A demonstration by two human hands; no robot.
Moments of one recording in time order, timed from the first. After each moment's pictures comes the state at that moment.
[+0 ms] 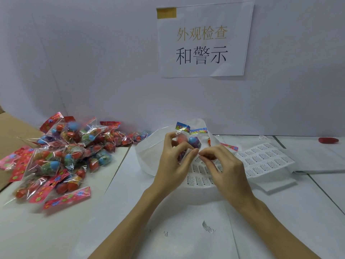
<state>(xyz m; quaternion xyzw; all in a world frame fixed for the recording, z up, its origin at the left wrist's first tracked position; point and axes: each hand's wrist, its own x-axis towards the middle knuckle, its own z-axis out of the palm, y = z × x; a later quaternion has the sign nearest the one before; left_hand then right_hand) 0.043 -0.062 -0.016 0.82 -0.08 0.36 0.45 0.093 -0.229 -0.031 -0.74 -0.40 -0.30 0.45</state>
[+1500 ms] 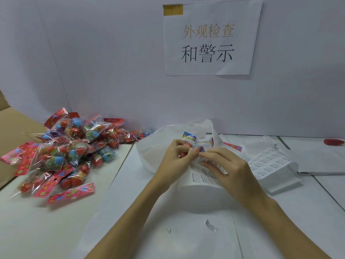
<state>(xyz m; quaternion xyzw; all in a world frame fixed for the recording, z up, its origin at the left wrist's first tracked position) 0.042 -0.057 -0.008 0.76 0.05 0.17 0.63 0.098 -0.241 -0.026 -0.74 -0.49 -0.31 0.34</state>
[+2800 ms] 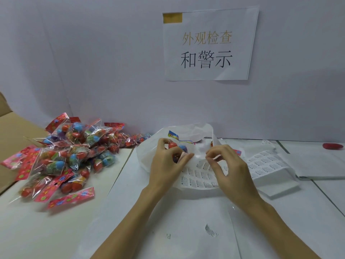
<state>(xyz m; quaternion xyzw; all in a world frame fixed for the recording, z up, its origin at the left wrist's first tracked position) 0.050 -0.036 -0.025 0.85 0.05 0.36 0.38 0.091 -0.234 -0.019 -0.76 -0.39 -0.23 0.47</state>
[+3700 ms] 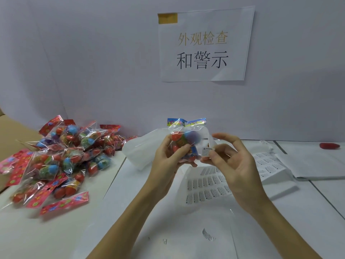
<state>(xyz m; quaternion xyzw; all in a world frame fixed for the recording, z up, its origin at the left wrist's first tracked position) 0.037 -0.057 0.008 0.61 -0.03 0.19 0.77 0.074 -0.237 0.011 -0.56 -0.31 0.00 0.77</state>
